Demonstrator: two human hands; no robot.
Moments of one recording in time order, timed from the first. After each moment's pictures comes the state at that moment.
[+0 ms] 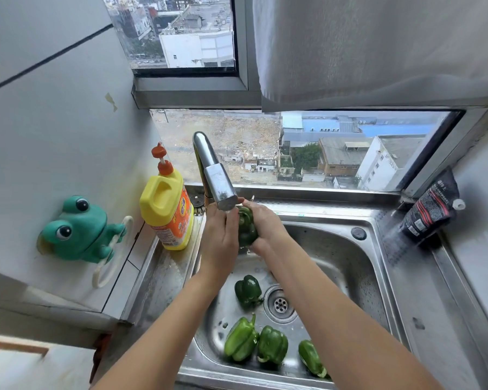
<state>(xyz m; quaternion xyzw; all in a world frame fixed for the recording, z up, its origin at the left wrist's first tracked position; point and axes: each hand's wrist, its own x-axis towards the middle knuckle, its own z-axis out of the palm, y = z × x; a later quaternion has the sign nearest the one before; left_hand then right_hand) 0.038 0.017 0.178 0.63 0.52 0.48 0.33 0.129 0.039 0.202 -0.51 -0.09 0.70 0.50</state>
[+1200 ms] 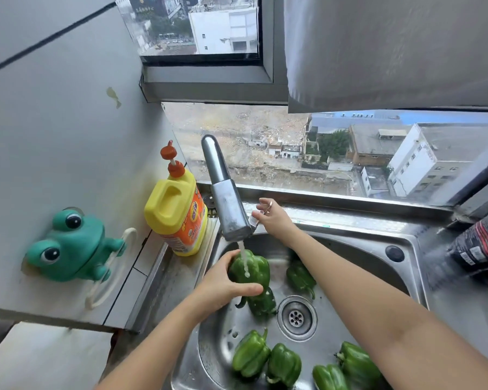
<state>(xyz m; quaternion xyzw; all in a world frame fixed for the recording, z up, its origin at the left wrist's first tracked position) -0.001 0.018 0.138 0.51 0.59 0.21 0.59 0.160 0.142 0.098 -0.62 -0.50 0.52 0.30</state>
